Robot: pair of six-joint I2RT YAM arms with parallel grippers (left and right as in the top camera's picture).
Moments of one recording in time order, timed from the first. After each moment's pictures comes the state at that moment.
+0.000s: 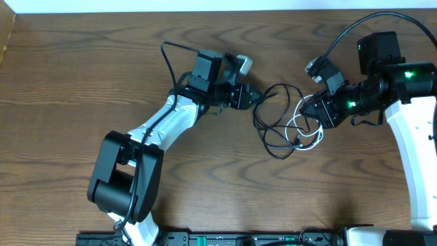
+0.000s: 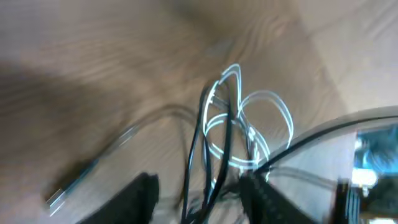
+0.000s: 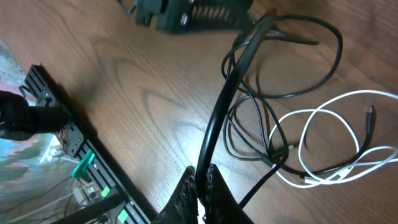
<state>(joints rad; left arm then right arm) -0.40 1.86 1.19 -0.05 0.74 -0.26 0.09 1.50 1.55 -1.38 -0.60 -0.43</state>
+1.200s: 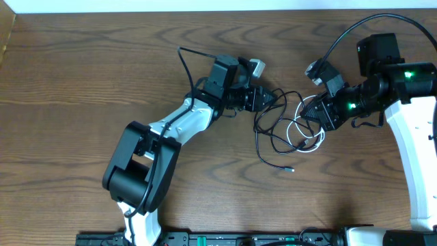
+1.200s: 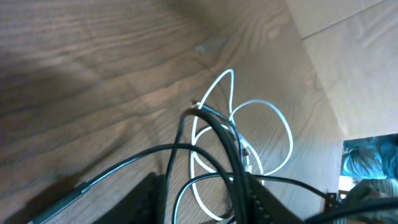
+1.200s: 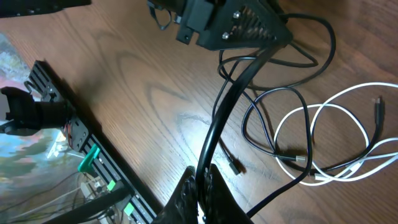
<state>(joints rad) -0.49 1.96 1.19 0.07 0.72 -0.40 0.09 1.50 1.55 -1.40 -0.60 -0.43</state>
